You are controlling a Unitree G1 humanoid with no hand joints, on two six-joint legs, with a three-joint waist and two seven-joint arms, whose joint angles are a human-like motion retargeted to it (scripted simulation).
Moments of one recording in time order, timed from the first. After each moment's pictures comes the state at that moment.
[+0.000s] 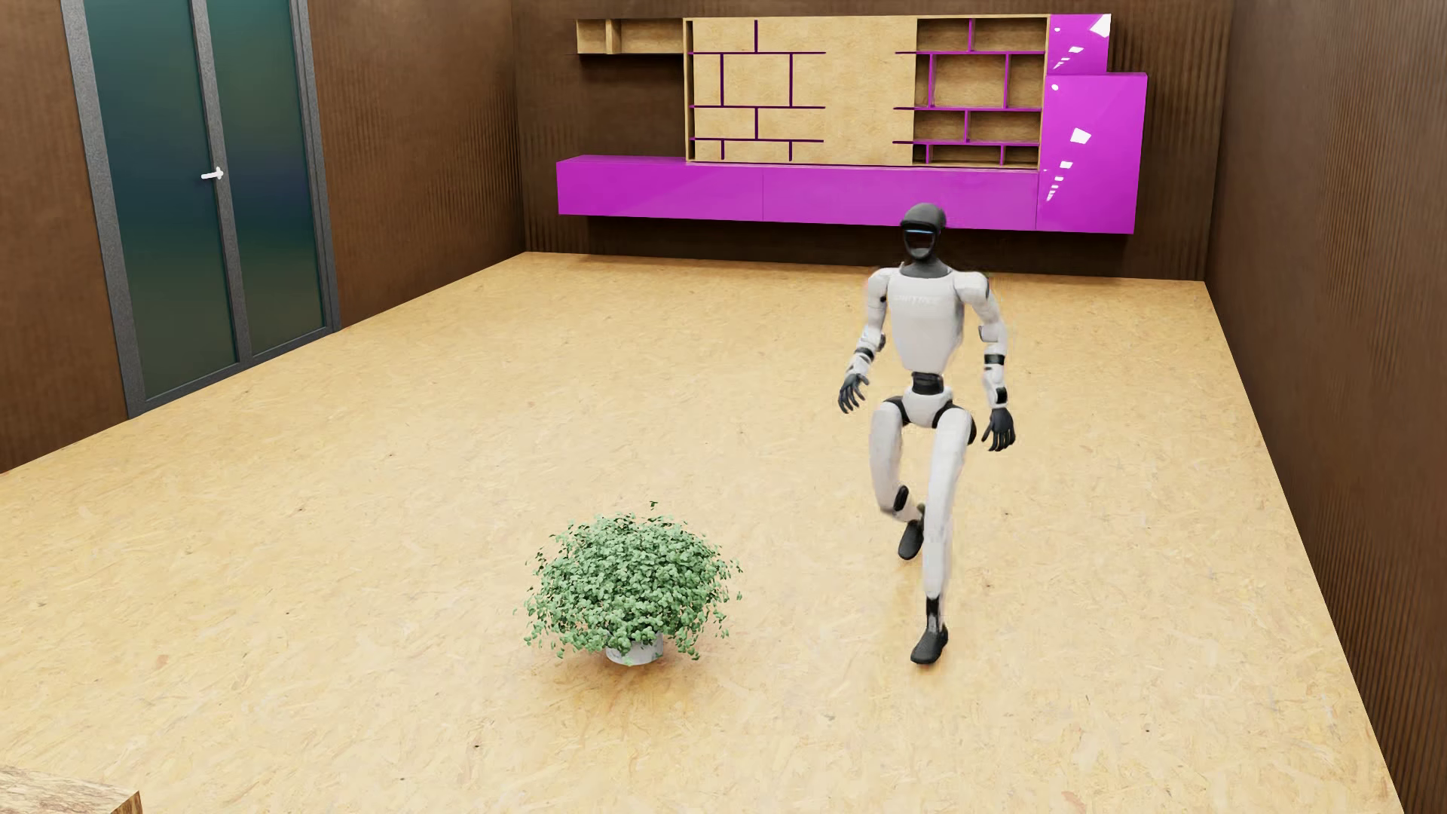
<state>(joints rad) -0.75 0.09 0.10 0.17 -0.09 0.04 0.07 0.06 -0.02 0.53 0.77 0.63 0.05 0.07 -0.18 0.15 -0.20 -0.04 0.07 -0.08 0.21 0.40 0.16 0.64 -0.63 0.35 -0.24 -0.13 -0.09</state>
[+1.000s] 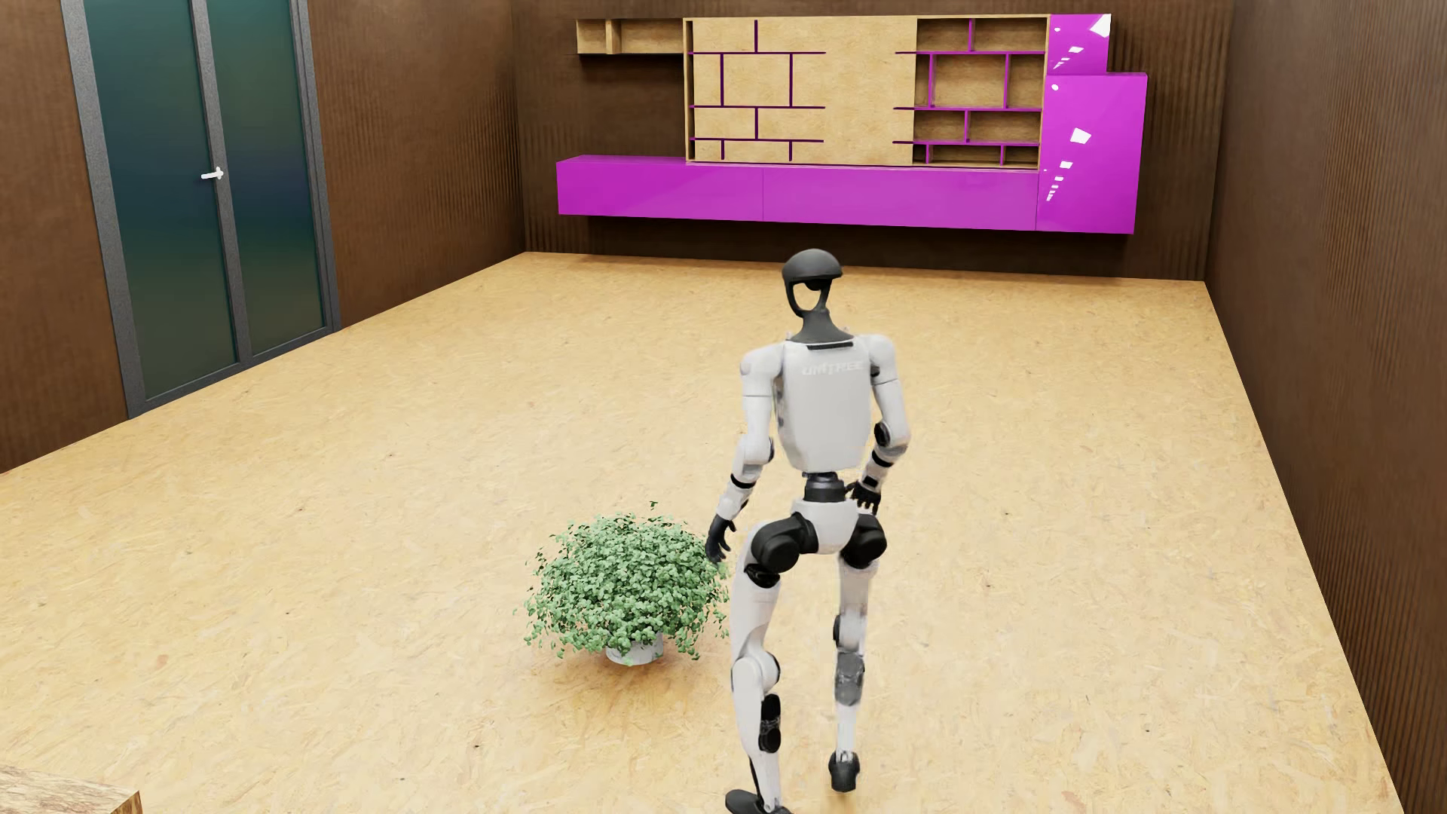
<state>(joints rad) -0.22 -0.50 -0.05 0.13 -0.32 -0.09 0.32 -0.45 -0.01 0.44 0.96 0.12 0.18 -0.38 -0.45 0.17 -0.14 -0.22 -0.08 -0.21 0.04 0.58 0.48 0.67 -0.70 0.28 0.08 0.00 0.00</state>
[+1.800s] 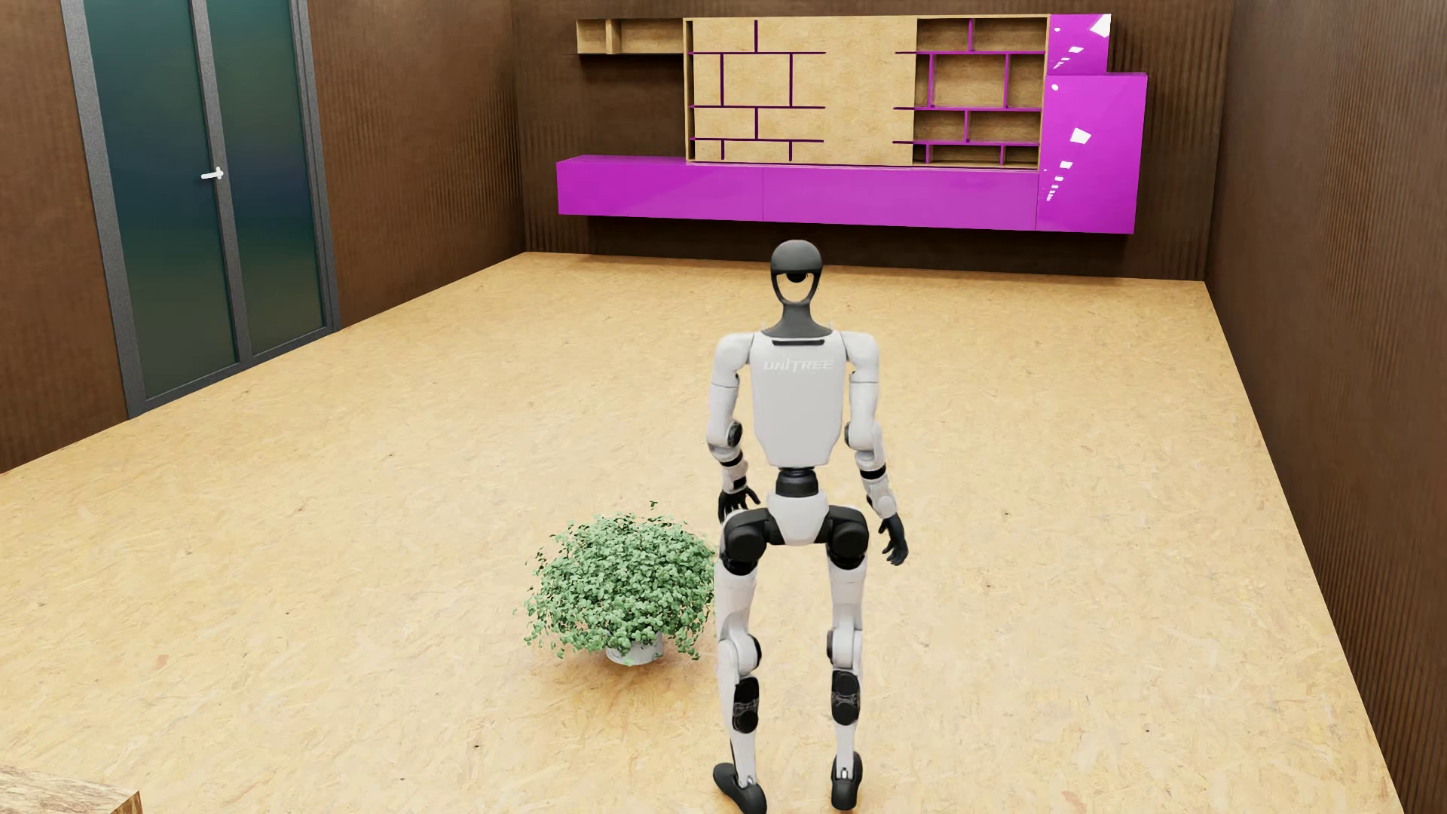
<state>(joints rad) -0.17 -0.22 -0.06 0.15 -0.08 0.00 0.37 -0.22 -0.02 0.38 0.43 -0.07 0.23 -0.30 -0.38 0.14 0.02 -0.05 -0.01 -0.48 -0.31 0.76 0.81 0.63 -0.65 0.29 0.19 0.04 -0.09</state>
